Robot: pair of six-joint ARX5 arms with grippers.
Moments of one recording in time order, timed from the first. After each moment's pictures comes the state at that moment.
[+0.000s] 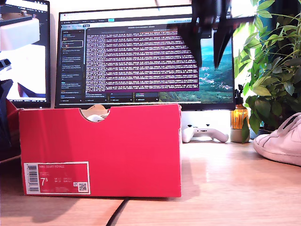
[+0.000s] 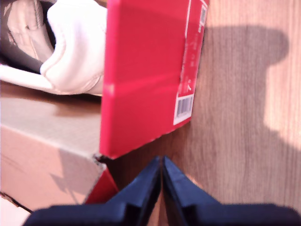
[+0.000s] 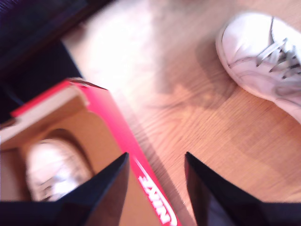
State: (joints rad) left arm -0.53 1.05 0.60 -0.55 -0.05 1.05; right arm 0.51 1.91 2.11 -1.37 0.34 1.13
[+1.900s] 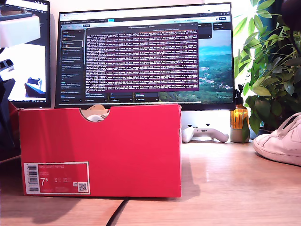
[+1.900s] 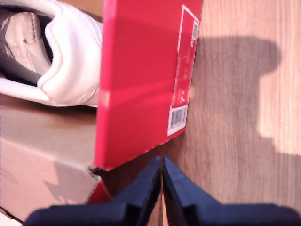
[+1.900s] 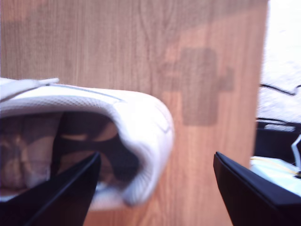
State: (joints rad) left arm -0.53 1.05 0.60 -0.55 -0.01 1.05; right arm 0.14 1.39 0.96 -1.05 0.27 1.60
